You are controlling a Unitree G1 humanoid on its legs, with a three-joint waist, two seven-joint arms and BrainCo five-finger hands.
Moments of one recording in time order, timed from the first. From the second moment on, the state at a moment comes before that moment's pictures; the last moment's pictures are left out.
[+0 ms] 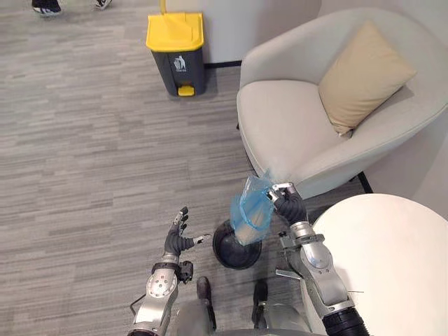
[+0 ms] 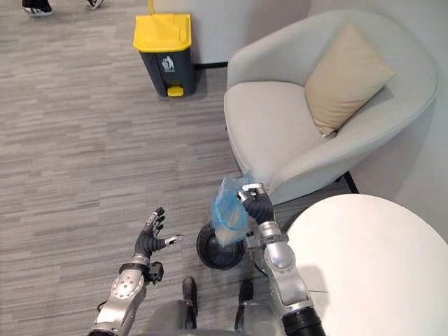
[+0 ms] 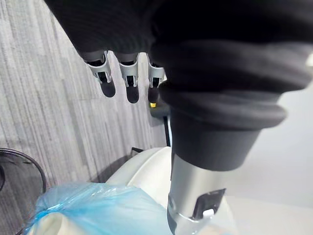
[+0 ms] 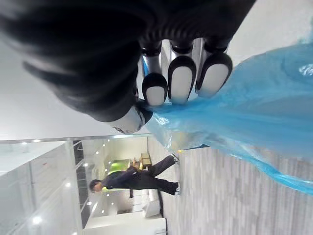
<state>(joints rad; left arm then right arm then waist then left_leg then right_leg) 0.17 0.14 -0.13 0.24 -0.07 -0.18 0.11 0.00 -0.10 0.21 -0.05 0.10 -0.19 -0.03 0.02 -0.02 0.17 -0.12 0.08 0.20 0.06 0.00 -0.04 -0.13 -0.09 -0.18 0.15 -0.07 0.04</state>
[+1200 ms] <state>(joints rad) -0.02 0.30 -0.29 -0.05 0.05 -0.28 0.02 -0.21 -0.25 0.41 -0.10 0.41 -0.19 0.16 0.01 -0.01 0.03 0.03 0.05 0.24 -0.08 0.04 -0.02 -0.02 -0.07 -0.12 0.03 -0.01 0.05</state>
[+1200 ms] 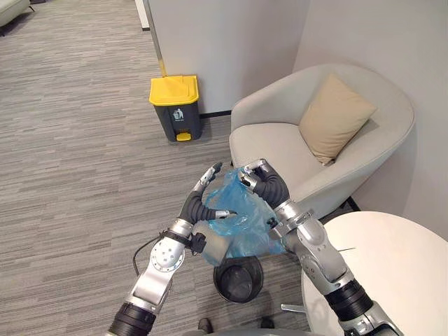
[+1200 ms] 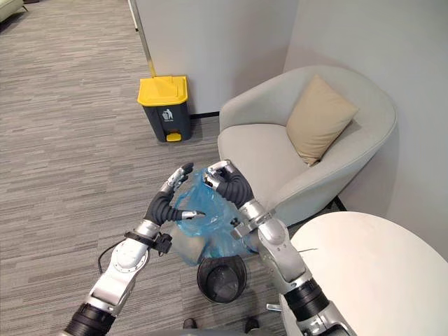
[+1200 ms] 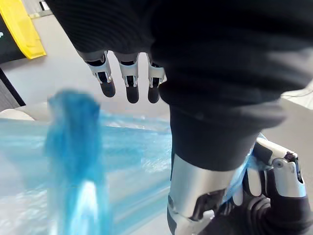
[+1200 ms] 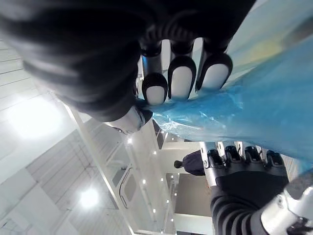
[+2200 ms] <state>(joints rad) -0.05 0.20 -0.36 0.19 0.24 -0.20 0.00 -0.26 -0.19 0.52 -0.09 0.46 -0.15 0.20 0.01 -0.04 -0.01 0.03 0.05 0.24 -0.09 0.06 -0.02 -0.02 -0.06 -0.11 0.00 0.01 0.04</state>
